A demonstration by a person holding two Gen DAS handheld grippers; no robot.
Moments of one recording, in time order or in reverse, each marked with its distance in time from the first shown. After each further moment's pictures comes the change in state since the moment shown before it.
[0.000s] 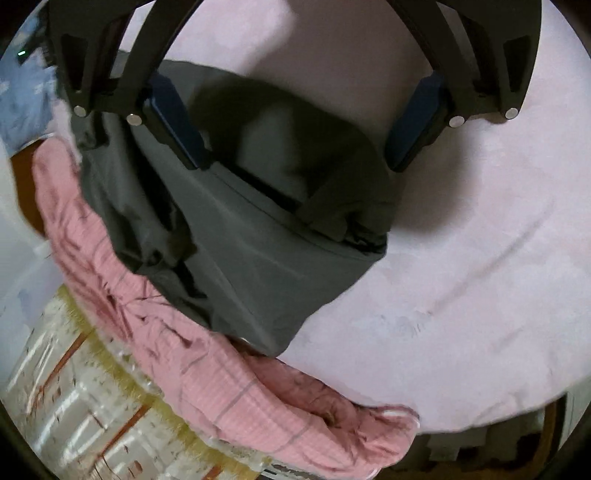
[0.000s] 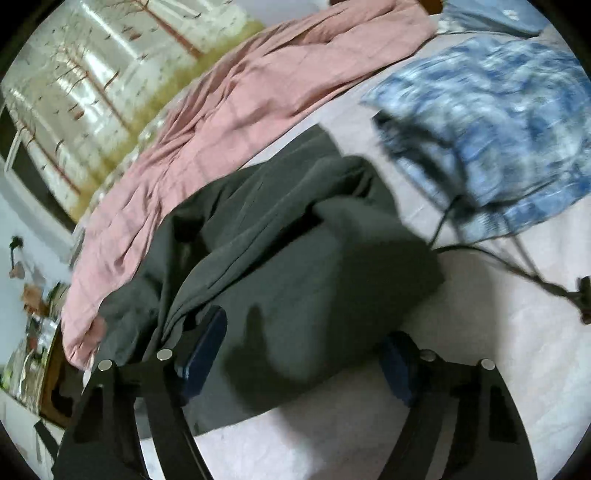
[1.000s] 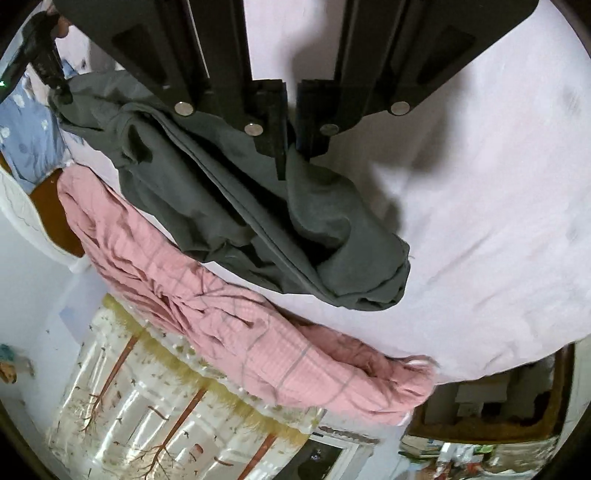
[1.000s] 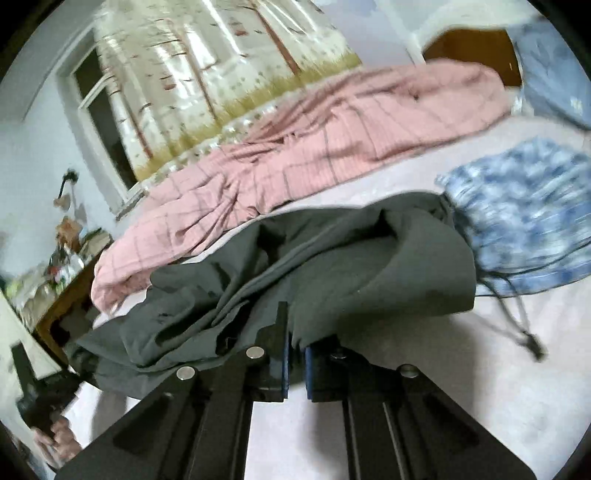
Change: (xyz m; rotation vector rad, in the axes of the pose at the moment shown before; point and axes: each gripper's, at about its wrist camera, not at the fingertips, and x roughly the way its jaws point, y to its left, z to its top) left arm -0.115 -0.024 -0.068 0.128 -0.127 -0.085; right arm -0.112 0.032 -0.036 -0.368 -0.135 0.153
